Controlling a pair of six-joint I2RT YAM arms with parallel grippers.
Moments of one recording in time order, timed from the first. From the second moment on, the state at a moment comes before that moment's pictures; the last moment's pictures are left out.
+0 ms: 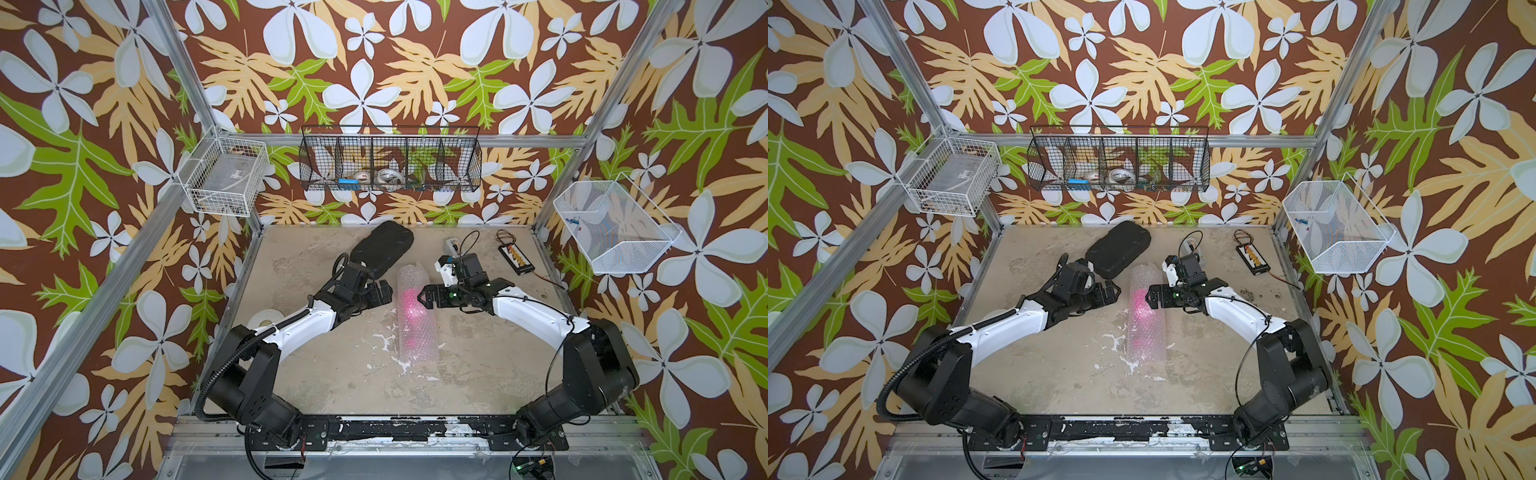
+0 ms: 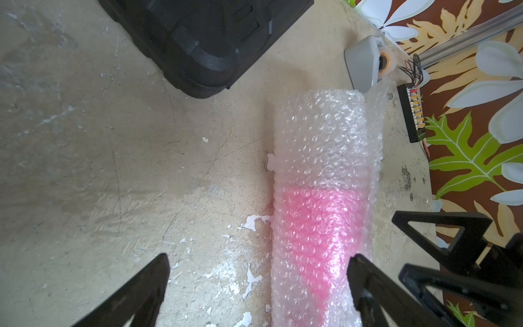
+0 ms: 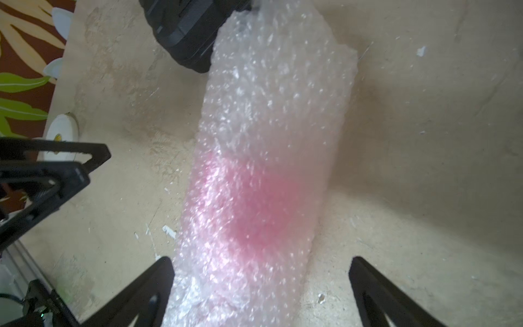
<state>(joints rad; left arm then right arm) -0.52 1.53 0.93 -0.17 0.06 -0.76 0.44 1.61 1.06 -0.38 -0.27 0.33</state>
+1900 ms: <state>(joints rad) -0.48 1.45 0.96 -0.21 0.02 -0.71 0.67 1.26 0.45 0.66 0.30 0.08</state>
